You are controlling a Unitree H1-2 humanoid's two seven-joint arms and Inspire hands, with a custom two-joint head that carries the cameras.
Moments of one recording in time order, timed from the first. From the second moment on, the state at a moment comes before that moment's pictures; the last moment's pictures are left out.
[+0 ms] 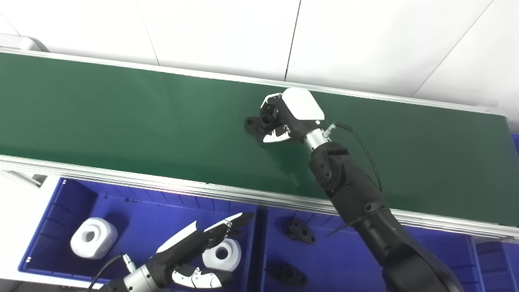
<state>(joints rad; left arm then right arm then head) 0.46 0.36 -0.31 -0.13 -0.10 -0.42 -0.48 -0.55 -0.07 0.55 0.55 -0.80 -0.04 -0.08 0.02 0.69</state>
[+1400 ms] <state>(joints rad) 0.42 0.39 -0.31 -0.12 -0.10 -0.38 -0.51 -0.32 -0.14 0.46 0.09 -0.84 0.00 0.08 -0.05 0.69</state>
